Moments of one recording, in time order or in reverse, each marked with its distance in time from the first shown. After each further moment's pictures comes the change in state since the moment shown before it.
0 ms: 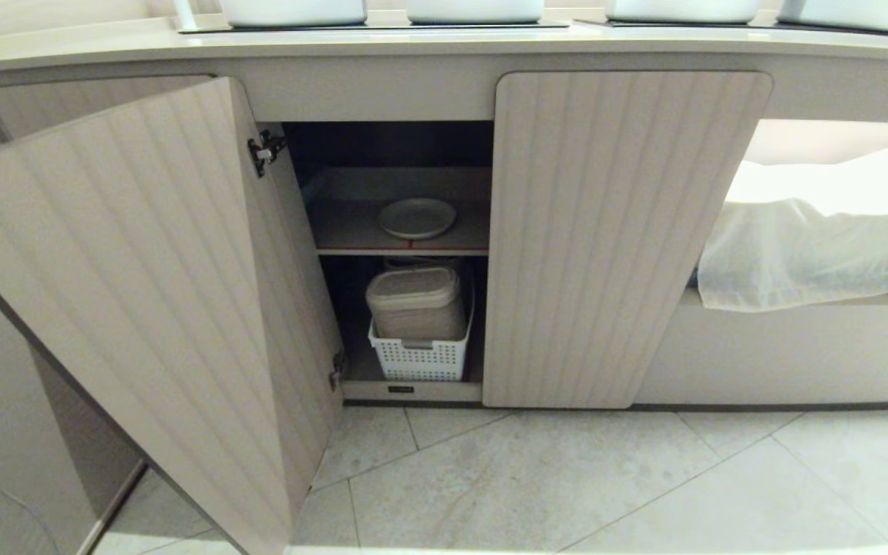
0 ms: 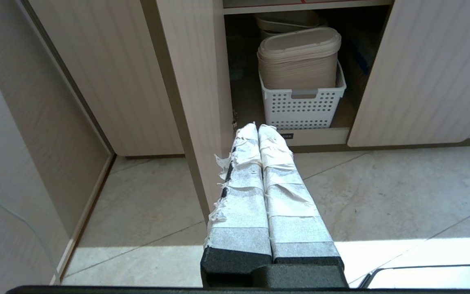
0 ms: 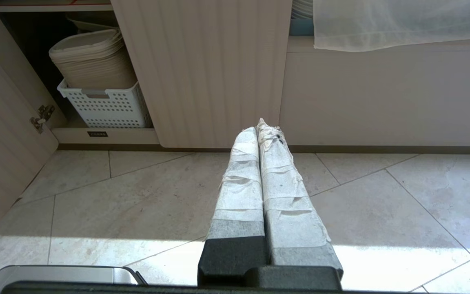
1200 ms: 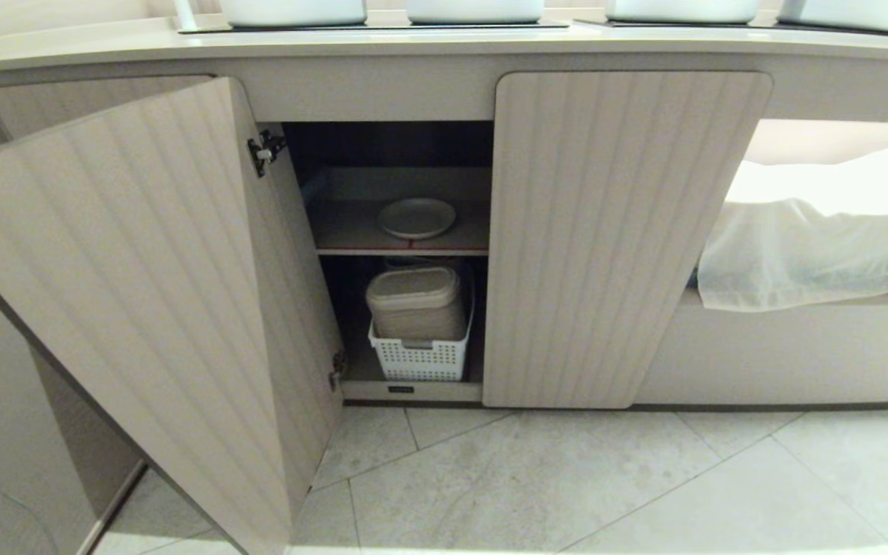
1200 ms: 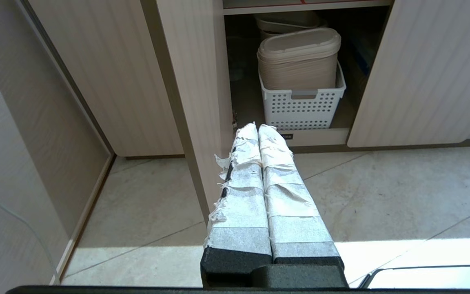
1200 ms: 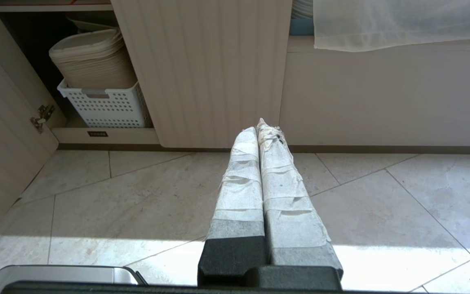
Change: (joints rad) left arm 0.000 0.000 0.000 -0.001 0.000 -0.002; right arm 0.000 0.000 0.000 0.000 0.000 0.000
